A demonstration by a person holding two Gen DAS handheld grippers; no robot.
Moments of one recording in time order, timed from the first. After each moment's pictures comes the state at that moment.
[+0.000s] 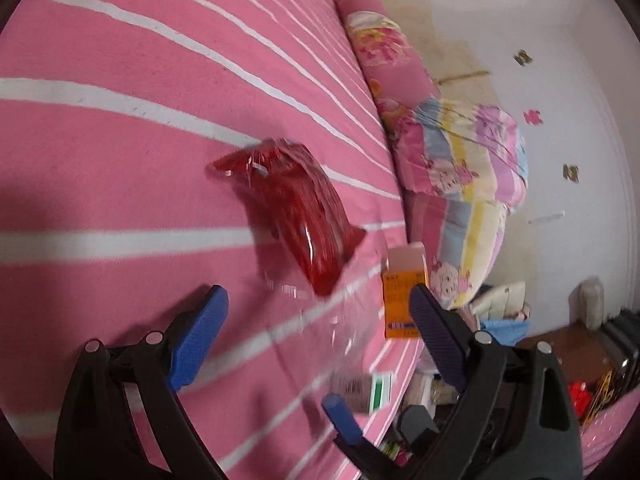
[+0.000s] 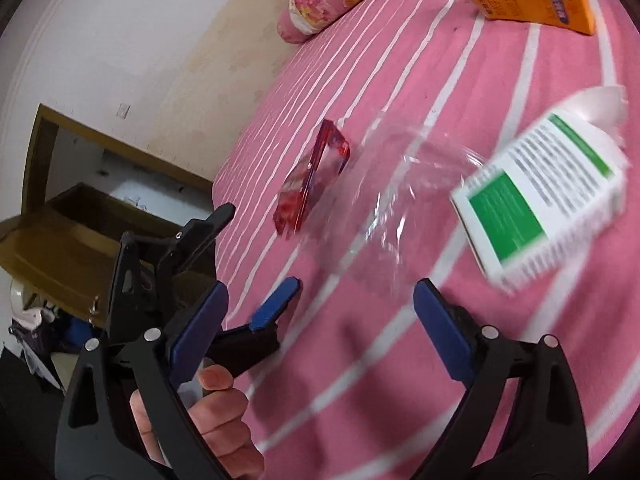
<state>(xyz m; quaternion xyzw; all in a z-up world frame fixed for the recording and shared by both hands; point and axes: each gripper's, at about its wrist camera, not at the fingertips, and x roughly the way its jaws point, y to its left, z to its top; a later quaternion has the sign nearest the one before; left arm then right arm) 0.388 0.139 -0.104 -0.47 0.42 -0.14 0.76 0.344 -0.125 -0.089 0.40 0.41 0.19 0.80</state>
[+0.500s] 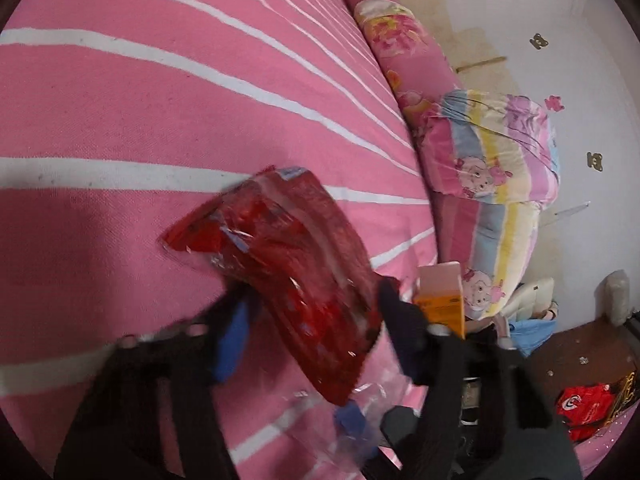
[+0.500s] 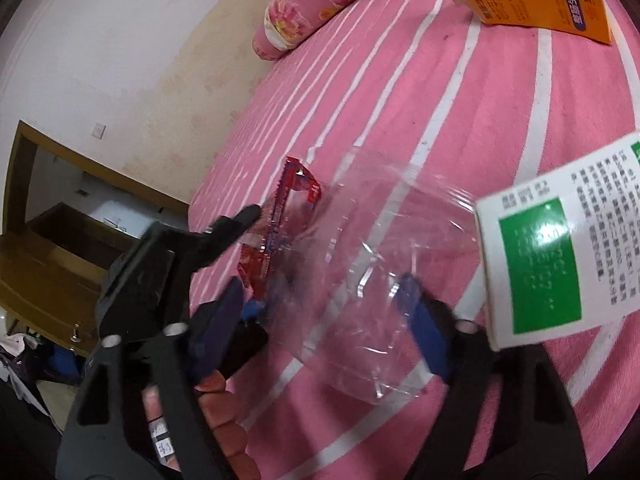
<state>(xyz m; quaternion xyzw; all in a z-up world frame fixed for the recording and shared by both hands) 0.444 0.129 -0.122 -0.43 0.44 -0.12 0.78 0.389 -0.128 -0.106 0.39 0.40 0.14 0.81</state>
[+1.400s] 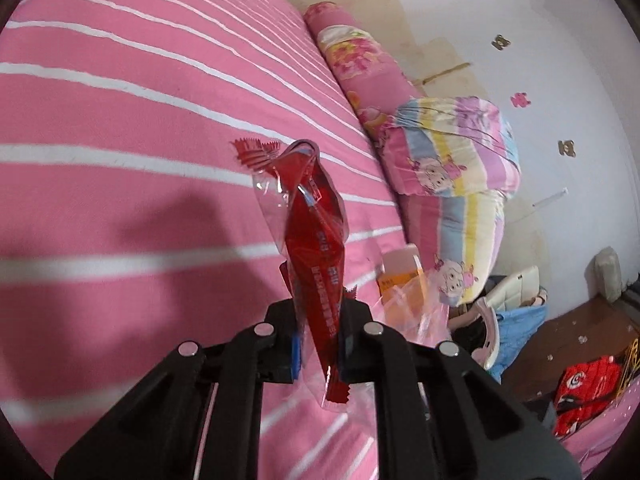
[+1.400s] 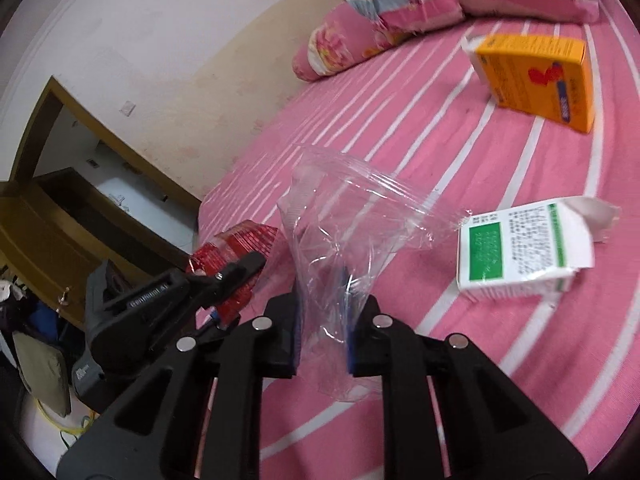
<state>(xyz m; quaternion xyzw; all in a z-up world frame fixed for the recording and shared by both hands) 0.364 0.127 -0.066 -0.41 0.38 -0.14 0.81 0.343 -0.128 -0.052 0.32 0.34 0.16 0.87</state>
